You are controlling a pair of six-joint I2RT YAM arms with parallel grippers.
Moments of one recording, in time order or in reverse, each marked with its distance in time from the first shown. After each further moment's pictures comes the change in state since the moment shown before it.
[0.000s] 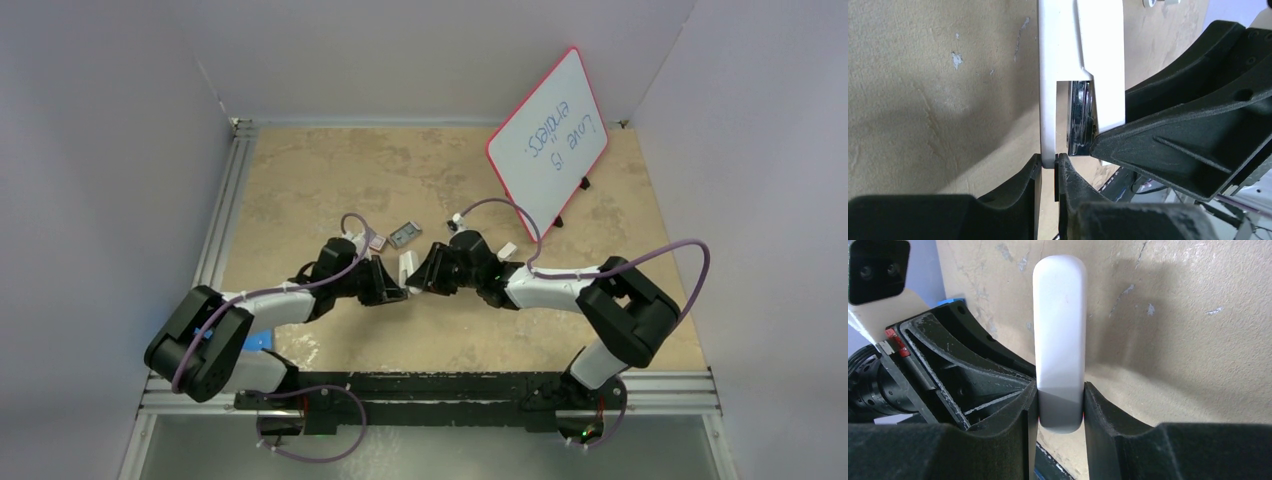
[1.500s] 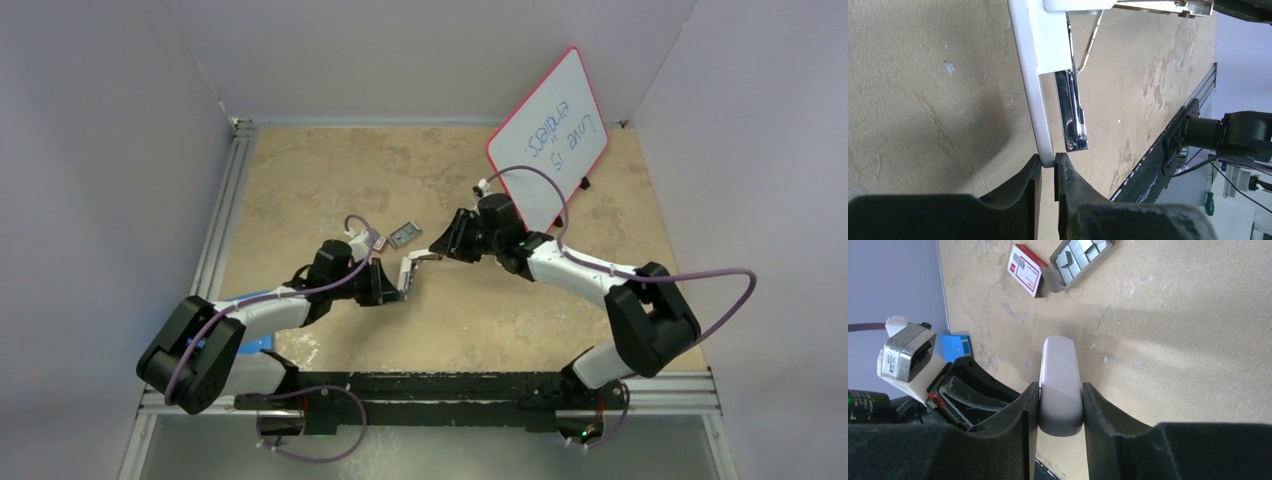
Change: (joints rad) left arm 0.000 -0.063 -0.027 -0.007 0.033 0.233; right arm -0.236 -0.098 0.142 -0.270 -0.076 -0.187
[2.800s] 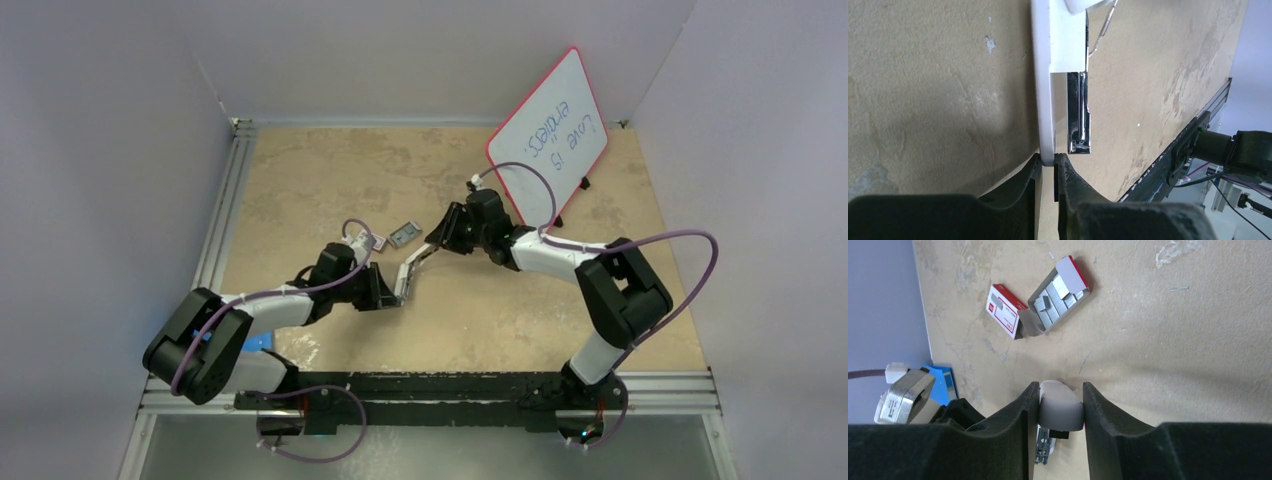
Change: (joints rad) left arm 0.001 0.051 -0.010 -0.027 -0.043 -0.043; right arm -0.005 0.196 0.079 0.109 0.084 -0.005
